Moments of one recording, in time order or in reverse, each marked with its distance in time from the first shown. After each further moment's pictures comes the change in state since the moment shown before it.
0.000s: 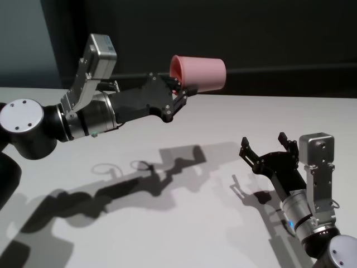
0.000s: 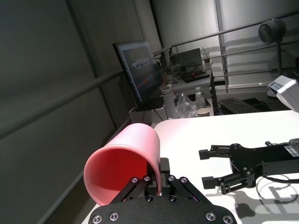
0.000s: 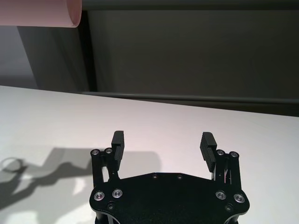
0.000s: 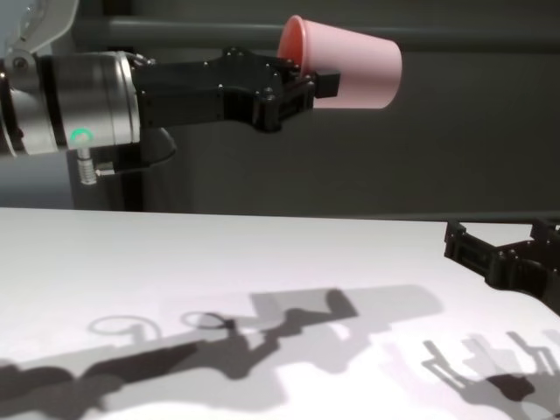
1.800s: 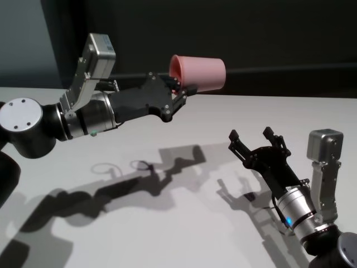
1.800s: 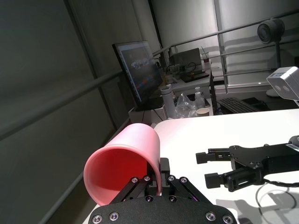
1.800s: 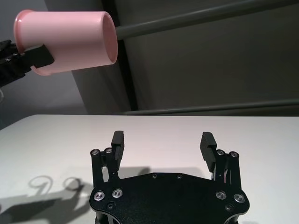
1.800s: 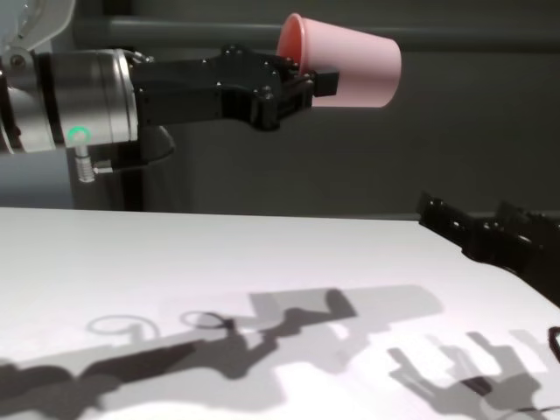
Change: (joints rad) left arm -0.003 0.002 0.004 -0.001 0.007 0.001 -0.005; right arm -0.002 -0.040 0.043 0.006 0.174 -0.029 0.194
